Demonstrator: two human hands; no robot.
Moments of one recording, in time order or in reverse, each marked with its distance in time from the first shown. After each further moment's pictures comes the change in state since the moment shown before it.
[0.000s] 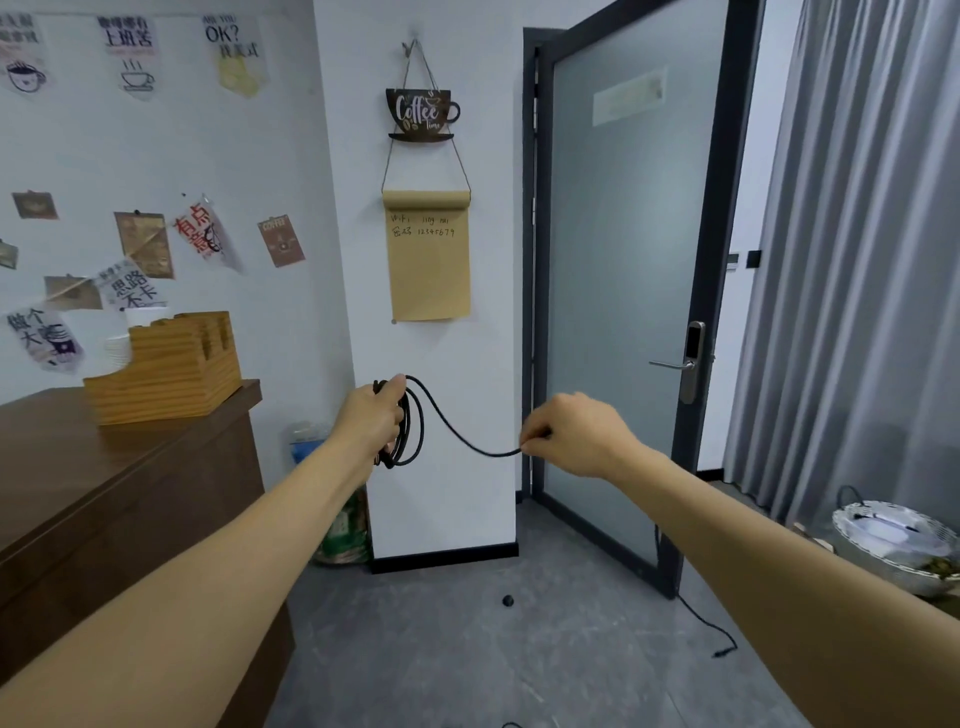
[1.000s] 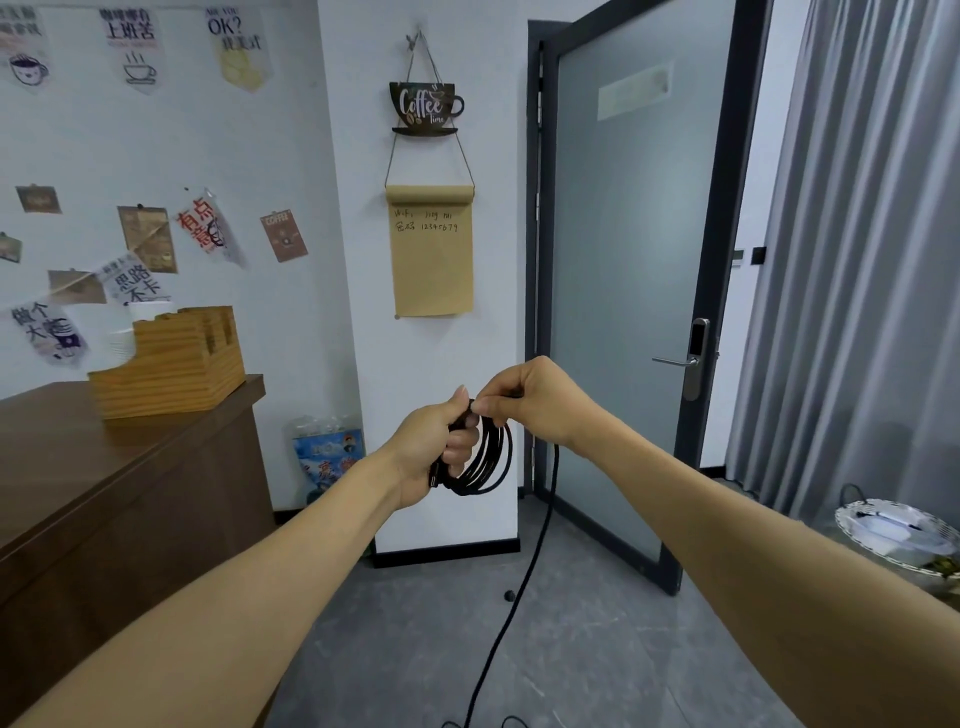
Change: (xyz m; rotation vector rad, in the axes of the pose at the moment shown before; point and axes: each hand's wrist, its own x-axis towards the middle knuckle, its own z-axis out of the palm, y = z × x) left_hand -0.031 0.000 0.032 -0.127 -0.472 -0.122; right_hand 0.020 -0.030 -0.004 0.720 0.038 -0.092
